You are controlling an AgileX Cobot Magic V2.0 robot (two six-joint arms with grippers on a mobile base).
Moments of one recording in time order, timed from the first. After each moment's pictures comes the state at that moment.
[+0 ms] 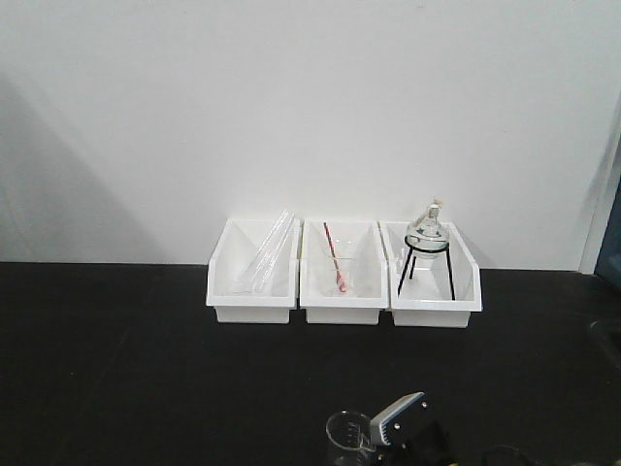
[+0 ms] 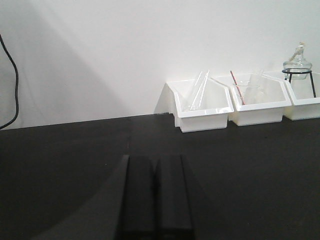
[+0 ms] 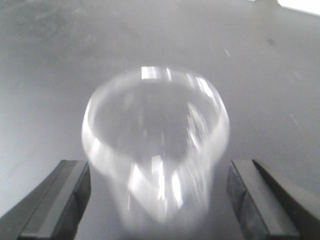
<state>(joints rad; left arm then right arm) -0.13 -0.01 0.03 -0.03 0.01 0.09 0.33 2.07 -0.83 -0.57 -0.78 0.26</state>
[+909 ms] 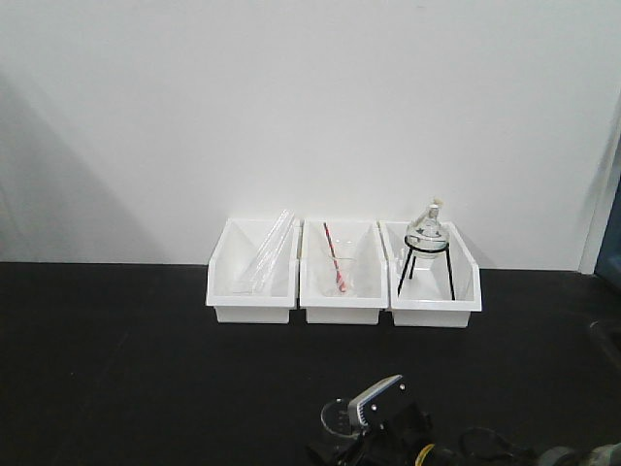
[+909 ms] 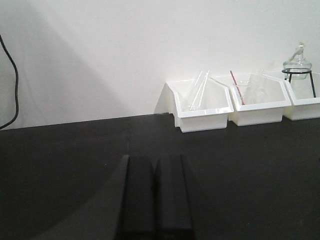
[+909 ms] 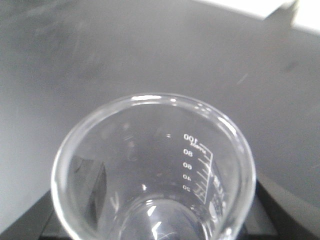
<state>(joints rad) -0.13 -0.01 0.03 -0.03 0.01 0.09 0.36 2.05 -0.91 -0.54 -0.68 0.29</state>
